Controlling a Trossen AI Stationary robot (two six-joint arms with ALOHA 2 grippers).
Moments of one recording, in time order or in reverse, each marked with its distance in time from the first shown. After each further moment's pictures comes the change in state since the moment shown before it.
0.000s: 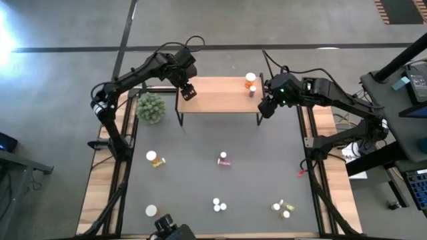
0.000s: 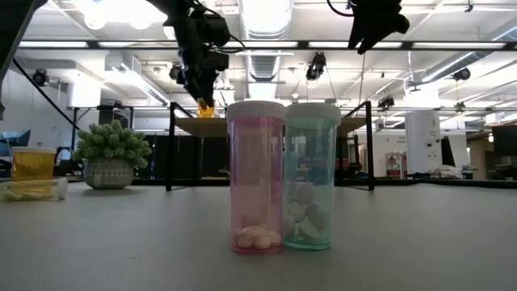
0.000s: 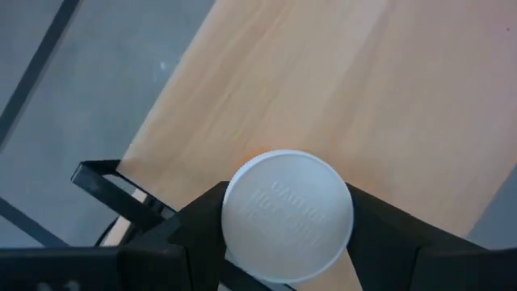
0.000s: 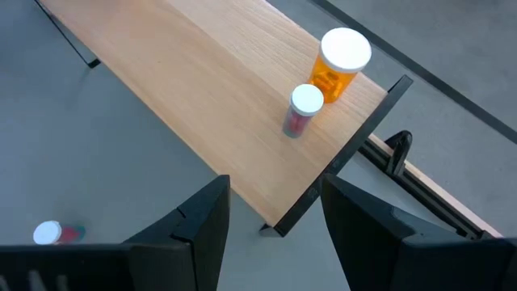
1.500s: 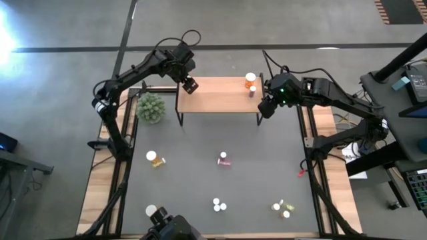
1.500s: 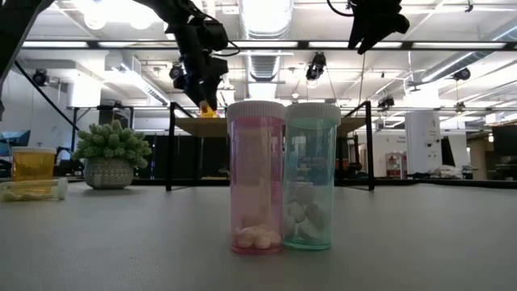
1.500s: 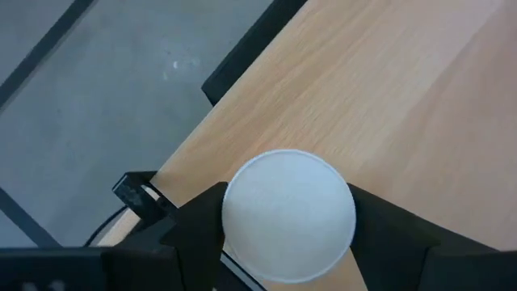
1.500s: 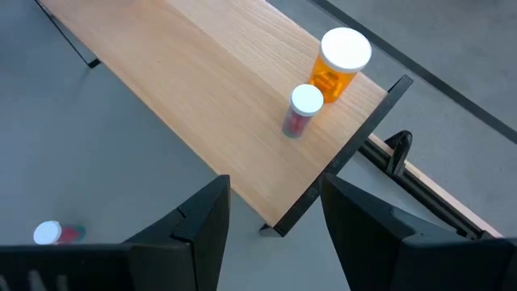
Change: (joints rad) left arm 0.059 0.019 0.015 0.064 -0.003 -0.115; right arm 0.000 0.000 0.000 0.000 0.000 0.000
